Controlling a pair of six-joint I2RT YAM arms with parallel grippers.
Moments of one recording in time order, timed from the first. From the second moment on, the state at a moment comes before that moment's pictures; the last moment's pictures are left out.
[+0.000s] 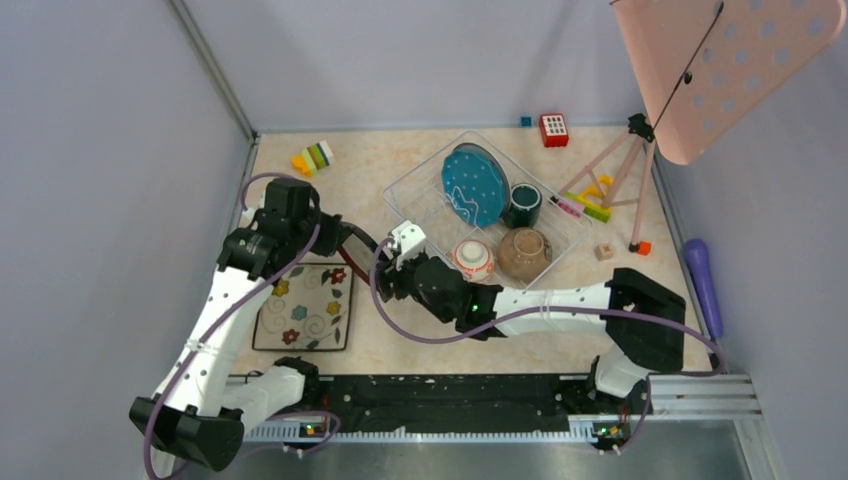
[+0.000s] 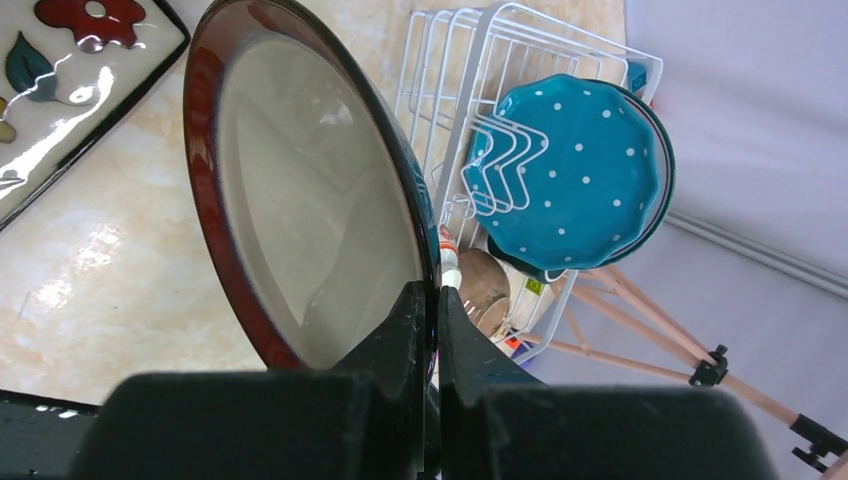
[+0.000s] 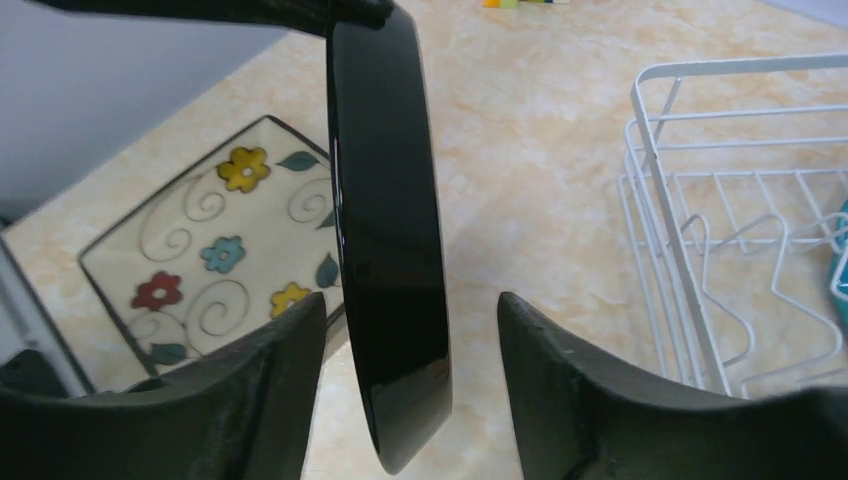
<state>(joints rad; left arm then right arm) -0.29 1.03 1.17 -0.91 -0.05 -1.39 1.25 1.59 0.96 0.46 0.44 0.19</state>
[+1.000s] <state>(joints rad) -0.27 0.73 1.16 -0.85 -0.33 -0.85 1.21 1.45 1.10 0.15 0.48 -0.07</state>
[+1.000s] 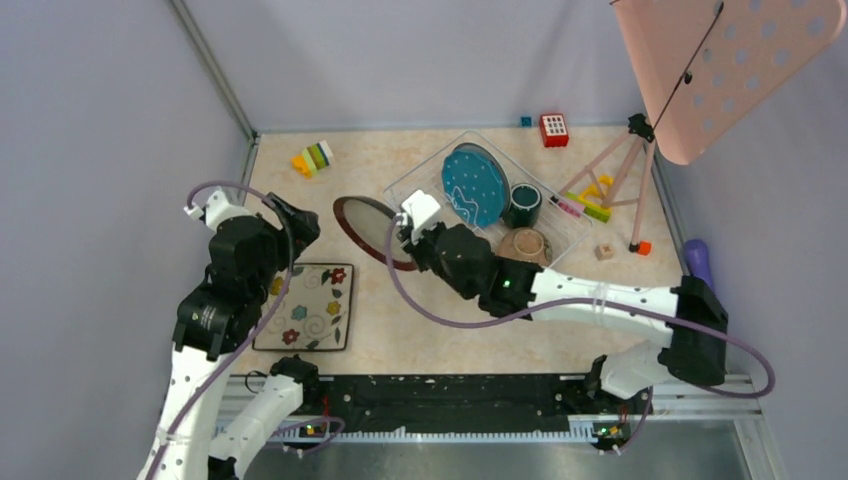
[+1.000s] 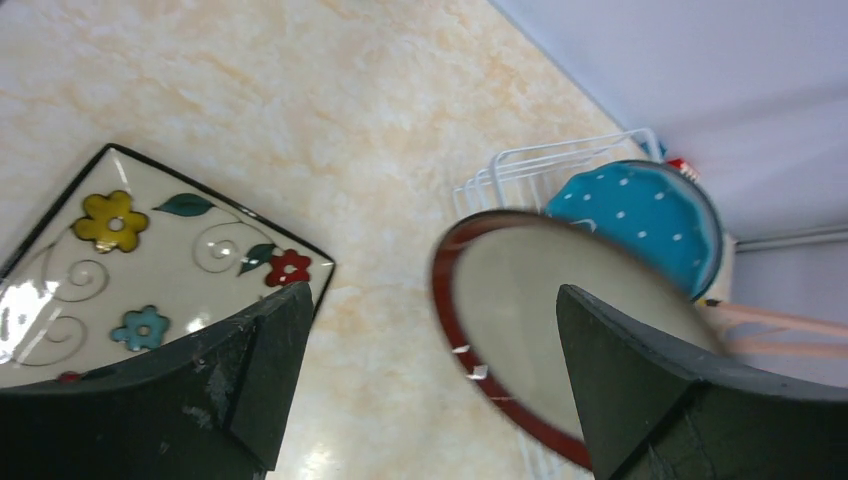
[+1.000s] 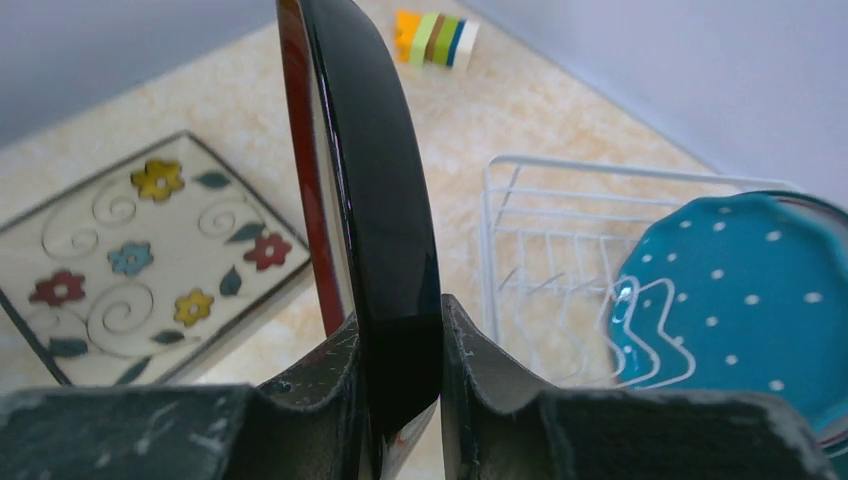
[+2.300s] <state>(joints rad) -0.27 0.83 0.69 -0.53 0.04 -0.53 0.70 1.36 1.09 0.04 0.27 -0.32</state>
